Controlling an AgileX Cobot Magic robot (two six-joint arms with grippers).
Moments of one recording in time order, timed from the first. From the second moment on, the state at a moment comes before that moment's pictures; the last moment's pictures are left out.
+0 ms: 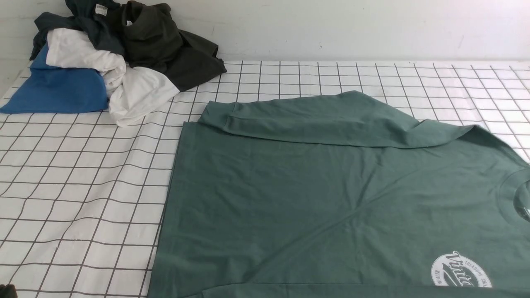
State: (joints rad) right arm -0.08 -0.01 0.03 -0.09 0.35 0.11; left arm 0.00 -0.01 0.03 0.00 0.35 -0.02
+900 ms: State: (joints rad) right arm -0.08 -0.01 0.03 -0.09 0.35 0.13; left arm 0.00 -0.01 0.03 0.00 0.35 -0.02
